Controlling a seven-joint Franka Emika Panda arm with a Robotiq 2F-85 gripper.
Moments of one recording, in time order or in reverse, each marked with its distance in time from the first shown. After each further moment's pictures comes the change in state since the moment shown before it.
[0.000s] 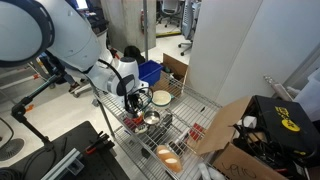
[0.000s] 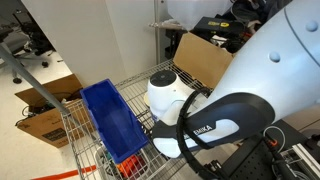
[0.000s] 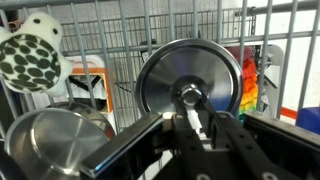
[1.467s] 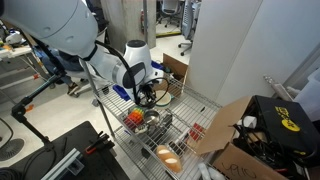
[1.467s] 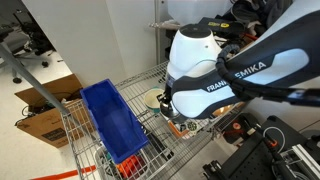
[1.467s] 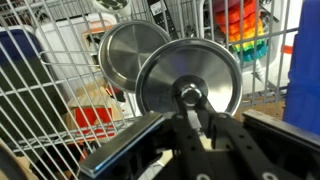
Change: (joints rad) arm -0.114 -0.215 -0.020 -0.104 0.008 0.068 -0.003
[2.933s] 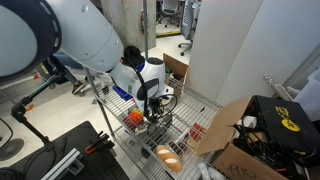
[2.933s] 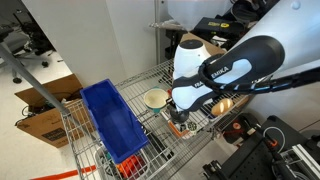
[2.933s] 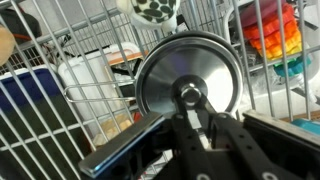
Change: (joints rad) arm -0.076 0.177 -0.003 0.137 0.047 -0.117 -0.002
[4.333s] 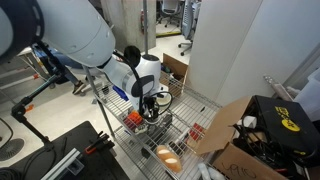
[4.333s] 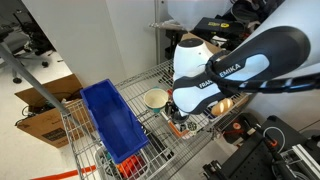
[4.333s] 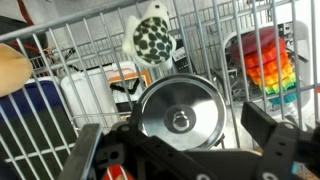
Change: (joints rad) arm 0.012 -0.096 0.020 -0.094 -0.001 -0.083 -0.043
